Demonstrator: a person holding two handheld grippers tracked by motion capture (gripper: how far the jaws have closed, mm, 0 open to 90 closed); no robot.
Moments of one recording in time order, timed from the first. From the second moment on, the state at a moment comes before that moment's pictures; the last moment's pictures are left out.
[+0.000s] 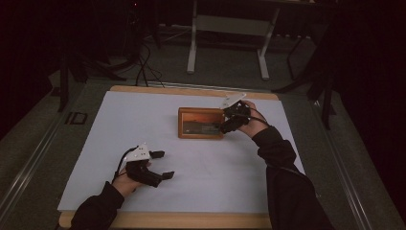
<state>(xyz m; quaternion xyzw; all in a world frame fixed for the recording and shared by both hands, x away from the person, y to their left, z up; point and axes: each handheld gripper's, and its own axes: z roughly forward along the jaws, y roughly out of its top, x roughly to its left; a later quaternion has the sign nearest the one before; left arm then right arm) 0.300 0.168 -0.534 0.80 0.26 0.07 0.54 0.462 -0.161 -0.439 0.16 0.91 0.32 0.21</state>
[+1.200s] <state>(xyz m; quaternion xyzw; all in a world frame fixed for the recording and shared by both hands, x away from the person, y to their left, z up) 0.297 0.166 -0.532 0.80 0.25 0.07 0.54 0.363 -0.213 -0.504 0.22 0.86 0.44 0.14</state>
